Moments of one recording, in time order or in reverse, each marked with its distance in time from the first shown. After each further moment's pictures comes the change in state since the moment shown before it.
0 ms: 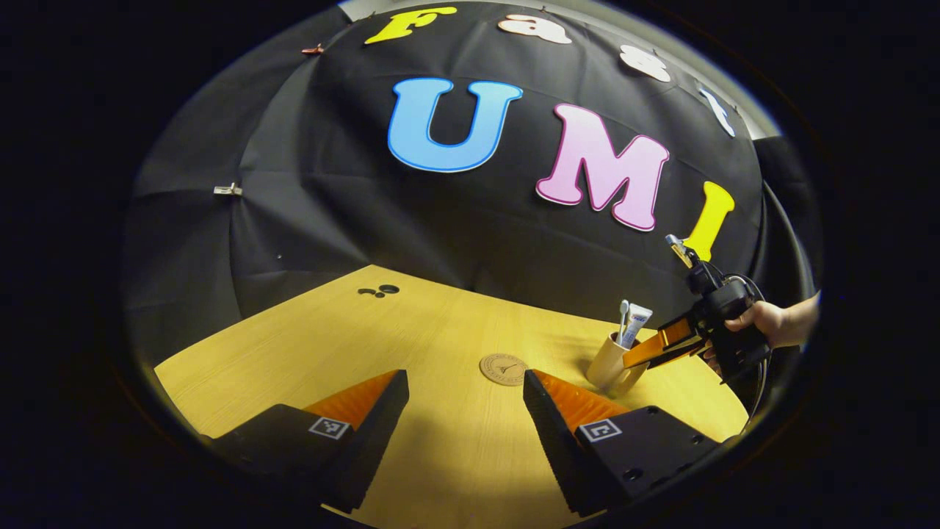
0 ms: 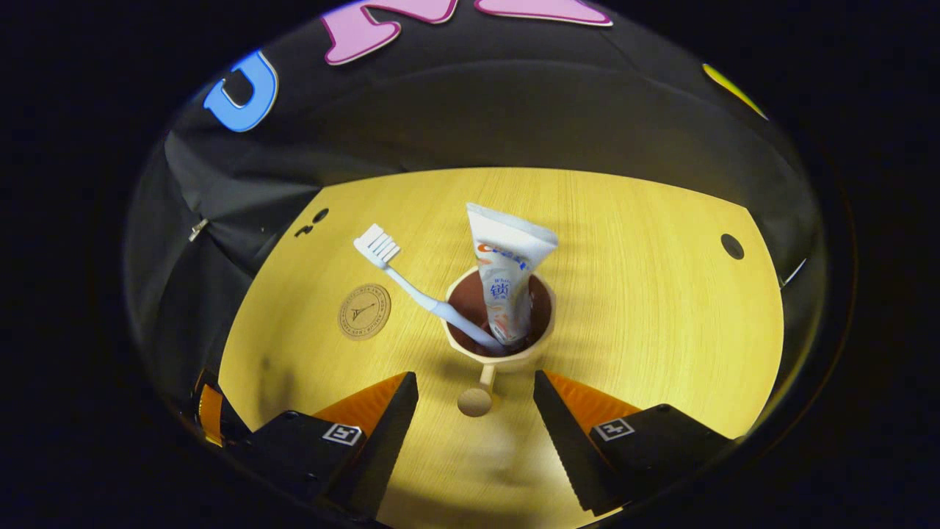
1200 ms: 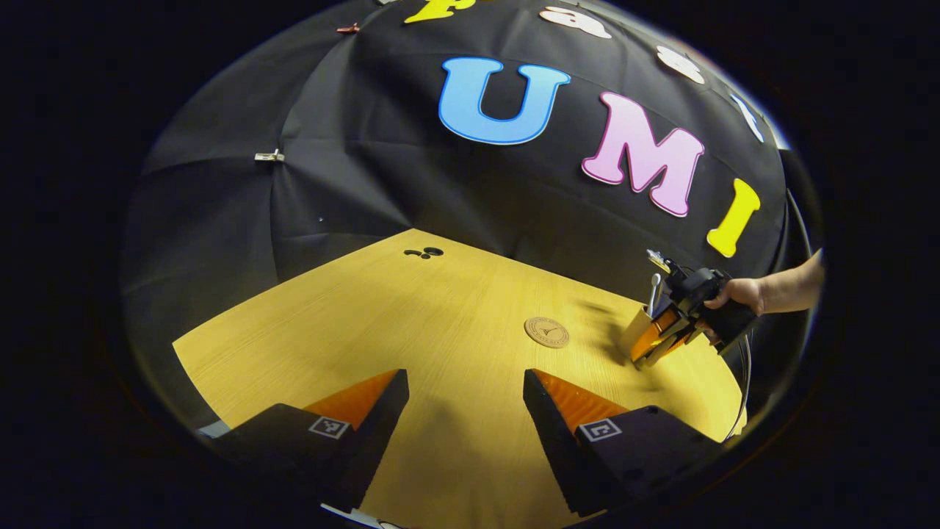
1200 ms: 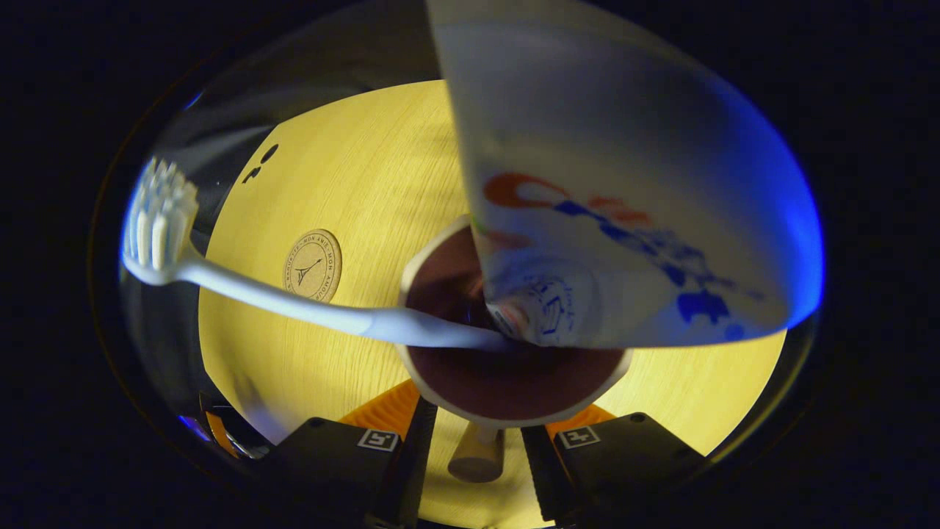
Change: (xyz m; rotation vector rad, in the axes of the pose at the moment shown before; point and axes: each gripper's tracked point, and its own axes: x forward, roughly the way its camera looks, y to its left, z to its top) left arm -0.038 0.044 -0.040 -0.043 0.123 0.077; right arm 0.054 -0.005 -0.028 0.033 0.331 -0.066
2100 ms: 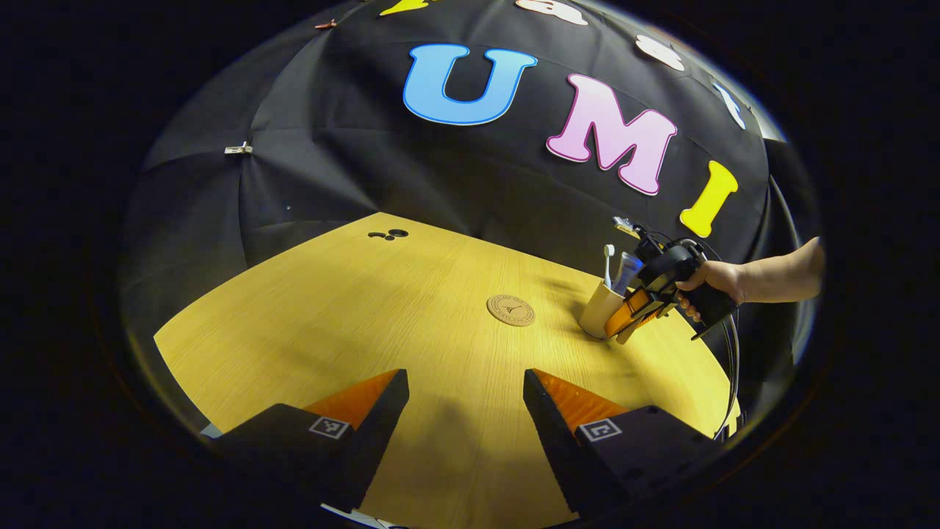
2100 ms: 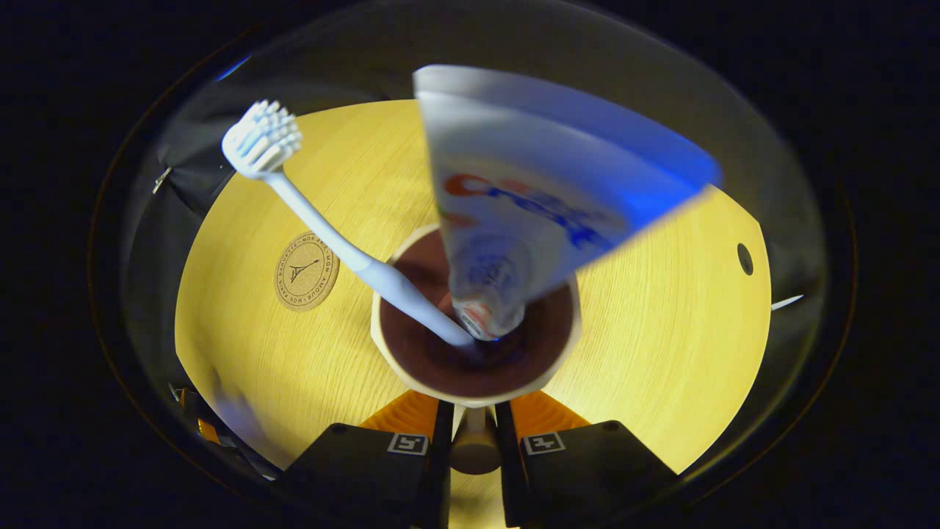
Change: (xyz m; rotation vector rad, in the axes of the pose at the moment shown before) left arm 0.001 -0.038 -0.025 0.013 0.064 -0.089; right arm -0.009 -0.002 0.015 -0.121 -0.120 -0.066
